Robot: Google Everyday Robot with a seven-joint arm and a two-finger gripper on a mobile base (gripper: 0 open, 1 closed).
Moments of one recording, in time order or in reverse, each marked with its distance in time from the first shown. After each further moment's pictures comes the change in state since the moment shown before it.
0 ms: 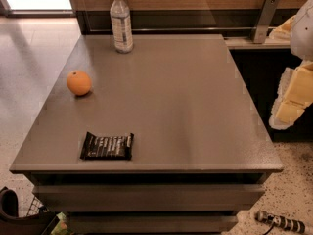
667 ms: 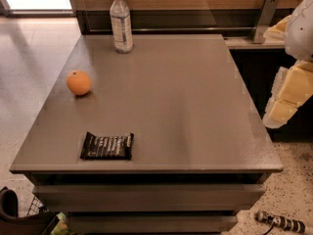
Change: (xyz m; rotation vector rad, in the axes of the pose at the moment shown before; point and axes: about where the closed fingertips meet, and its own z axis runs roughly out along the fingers) arm -0.009 -0.001 0.005 0.000 -0.040 -0.008
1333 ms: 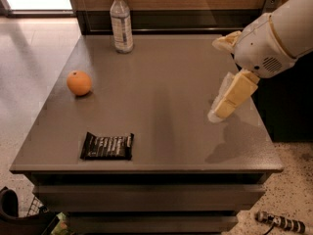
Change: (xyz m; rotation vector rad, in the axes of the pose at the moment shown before) arm -0.077 -0.010 0.065 -0.075 -0.390 -0.045
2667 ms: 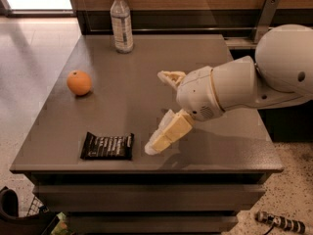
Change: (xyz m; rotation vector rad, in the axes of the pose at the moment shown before) arm -0.072 0.068 0.100 -0.099 -0.376 0.024
